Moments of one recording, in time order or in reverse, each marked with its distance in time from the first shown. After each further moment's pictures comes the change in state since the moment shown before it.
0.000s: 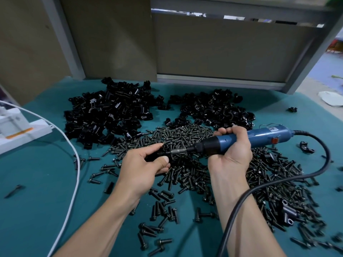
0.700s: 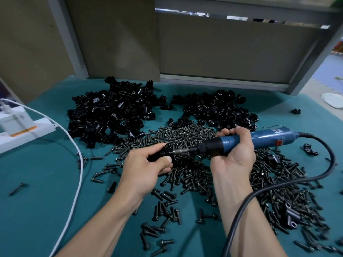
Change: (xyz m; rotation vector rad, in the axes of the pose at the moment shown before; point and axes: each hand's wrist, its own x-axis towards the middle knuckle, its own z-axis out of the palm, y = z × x) left_hand -0.002 0.001 0.000 -0.013 0.015 -0.006; right_hand -0.004 0.000 0.000 0.001 -0.022 -0.010
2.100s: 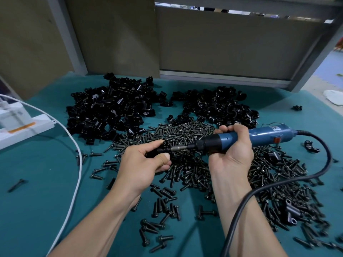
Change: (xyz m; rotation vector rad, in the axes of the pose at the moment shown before) left_hand 0.004 -0.004 -0.004 -0.031 -0.002 -0.002; right_hand 0.000 0.003 -0.004 -0.008 -0.022 0.029
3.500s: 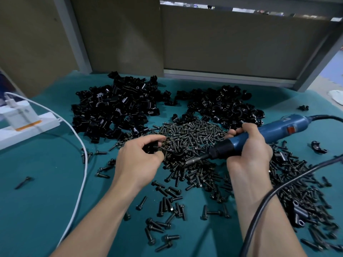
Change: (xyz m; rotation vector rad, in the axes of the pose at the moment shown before) left_hand 0.002 0.011 -0.012 0.516 0.167 0.129; right_hand 0.004 -0.020 0.000 -0.329 0.110 -0.012
